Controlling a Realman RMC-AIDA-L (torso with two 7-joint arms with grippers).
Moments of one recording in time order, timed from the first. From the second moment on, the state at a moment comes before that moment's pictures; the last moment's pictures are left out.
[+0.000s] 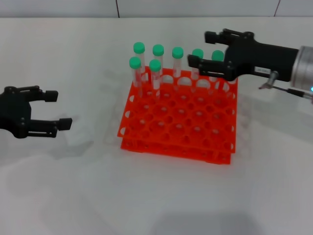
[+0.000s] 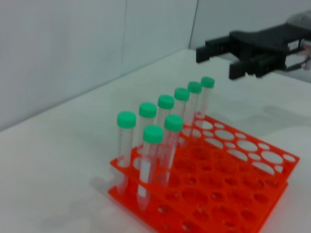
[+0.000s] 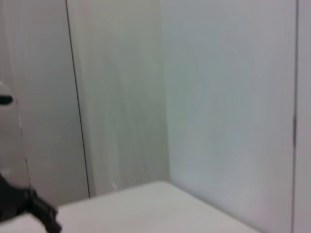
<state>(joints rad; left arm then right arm) -0.40 -1.97 0.68 0.97 2.09 1.75 -1.52 0.41 1.97 -1.57 -0.97 -1.20 -0.96 1.40</state>
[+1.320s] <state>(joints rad) -0.38 -1.98 0.65 0.96 2.01 1.75 -1.53 0.35 1.98 -1.25 -1.05 -1.56 -1.27 1.50</state>
